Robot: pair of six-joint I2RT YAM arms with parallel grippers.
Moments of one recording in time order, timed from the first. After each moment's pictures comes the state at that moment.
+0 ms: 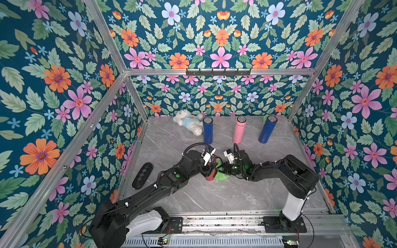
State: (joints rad) left arm -0.80 1.11 0.70 -0.09 0.04 0.00; right arm 0.63 1.78 0.70 0.50 -0.57 0.86
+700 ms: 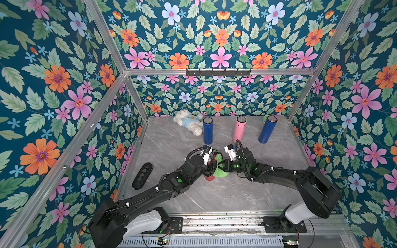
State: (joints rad) left arm -0.91 1.11 0.64 0.02 -0.26 -0.21; right arm 0.70 1.58 0.69 0.37 -0.46 0.81
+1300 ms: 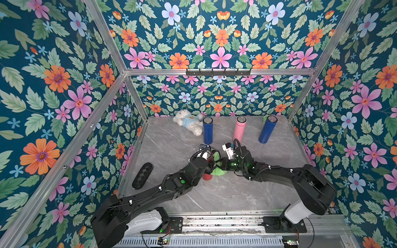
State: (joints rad) left arm -0.95 1.14 0.65 0.03 -0.47 -0.33; right arm 0.71 1.55 0.76 0.38 -0.49 0.84
